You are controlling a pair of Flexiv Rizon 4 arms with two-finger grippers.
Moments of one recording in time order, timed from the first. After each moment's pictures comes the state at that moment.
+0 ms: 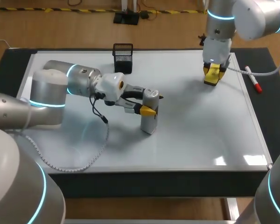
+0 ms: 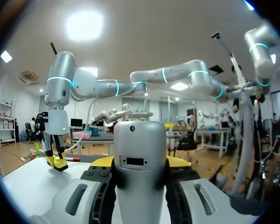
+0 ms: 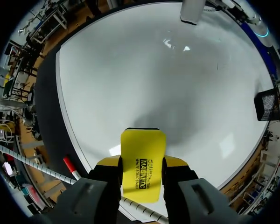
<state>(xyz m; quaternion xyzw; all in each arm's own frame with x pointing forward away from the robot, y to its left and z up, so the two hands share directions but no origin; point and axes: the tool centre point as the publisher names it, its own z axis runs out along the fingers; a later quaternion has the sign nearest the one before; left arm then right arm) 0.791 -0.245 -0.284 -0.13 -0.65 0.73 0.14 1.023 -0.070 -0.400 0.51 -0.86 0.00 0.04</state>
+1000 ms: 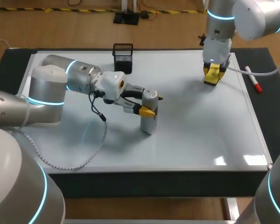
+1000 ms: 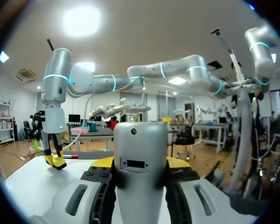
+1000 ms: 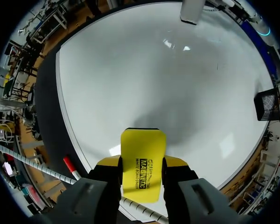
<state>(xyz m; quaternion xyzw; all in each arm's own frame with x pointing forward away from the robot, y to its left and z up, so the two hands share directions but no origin) 0.786 -0.244 -0.280 -0.15 -0.67 0.72 0.14 1.023 -0.070 -0.400 0.51 -0.86 0.00 0.04</state>
